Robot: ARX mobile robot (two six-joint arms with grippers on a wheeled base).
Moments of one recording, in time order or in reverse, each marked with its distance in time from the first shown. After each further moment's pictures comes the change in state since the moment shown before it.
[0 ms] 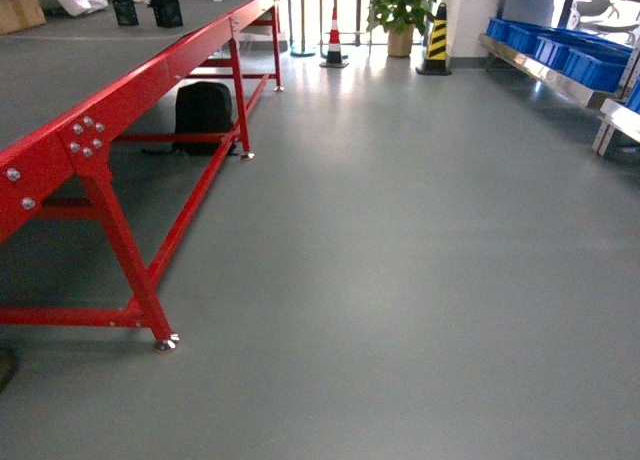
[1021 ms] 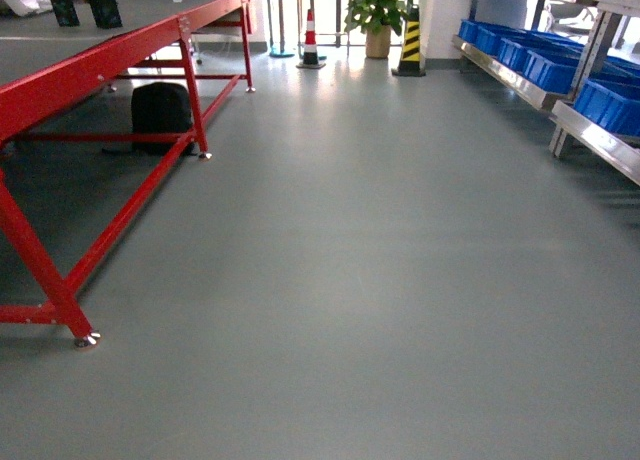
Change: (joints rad) left arm 0.001 -0.002 0.000 0.003 -0.003 0.000; right arm 0.000 0.000 0.000 -0.002 0.000 0.000
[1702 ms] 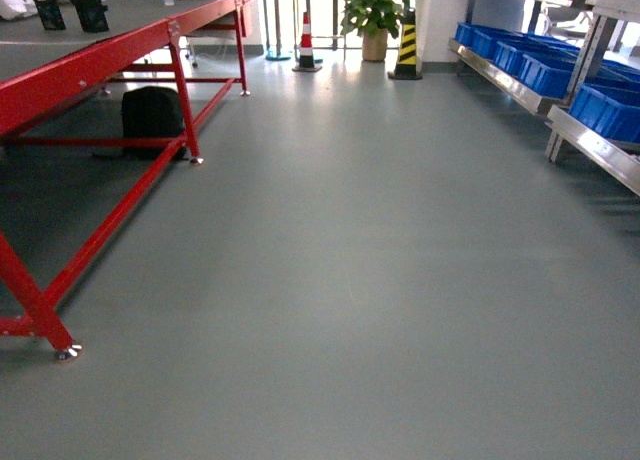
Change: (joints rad) left arm 0.000 -0.002 0.000 0.001 0.000 0.000; right arm -0.006 0.000 0.000 0.002 0.003 0.000
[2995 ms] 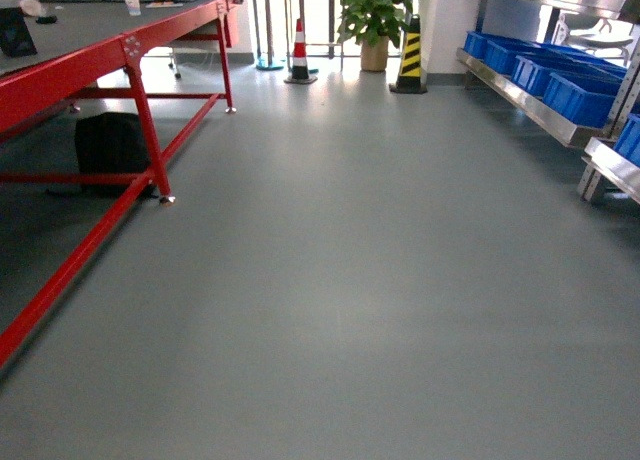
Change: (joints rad) left arm 0.000 0.002 0.000 -0.002 0.003 0.000; right arm 0.000 0.000 0.000 0.000 -0.003 0.000
